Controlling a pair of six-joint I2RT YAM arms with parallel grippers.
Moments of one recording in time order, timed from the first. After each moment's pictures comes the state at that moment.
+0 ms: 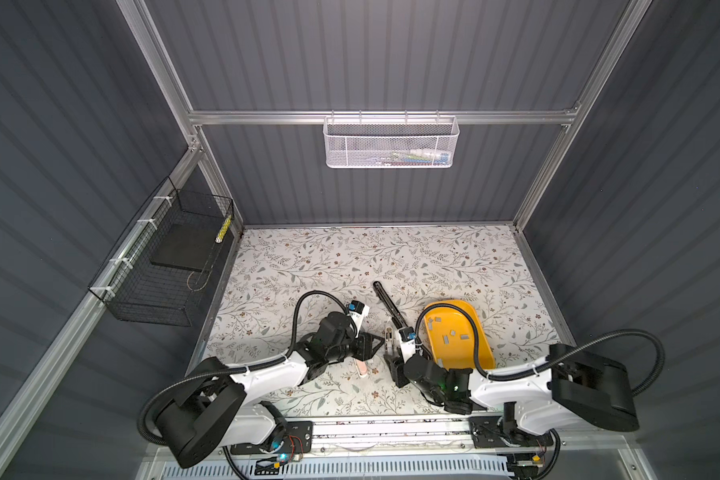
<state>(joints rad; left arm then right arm) -0.76 1.27 0.46 0.25 0.29 -0.52 1.25 1.49 0.40 0.40 0.50 0.62</state>
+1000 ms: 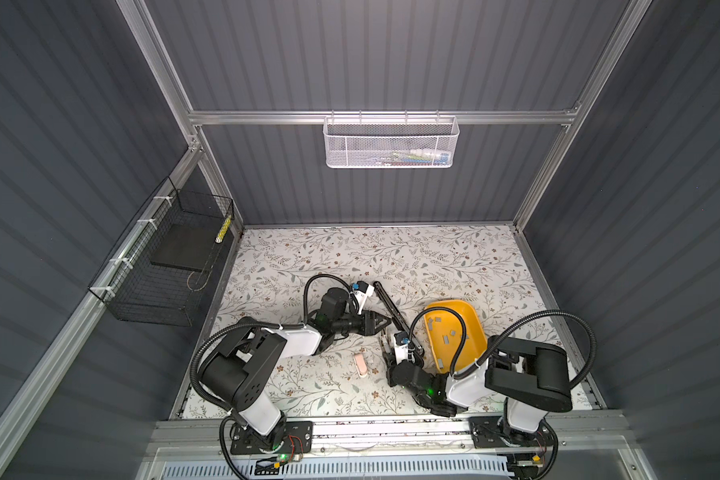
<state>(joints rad) -0.62 1.63 0.60 0.52 0.67 -0.56 1.25 1.76 0.40 0.74 0.60 0.63</state>
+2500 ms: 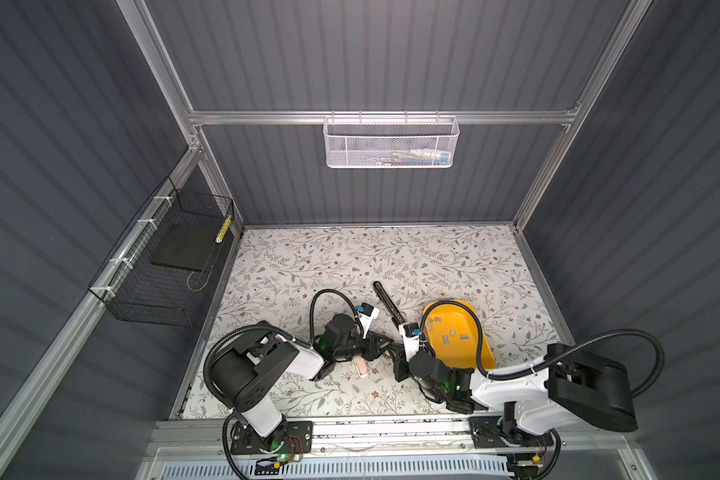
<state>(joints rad) -0.76 1.66 0.40 0.80 0.47 -0.55 1.20 1.46 0.37 0.57 0.49 0.60</state>
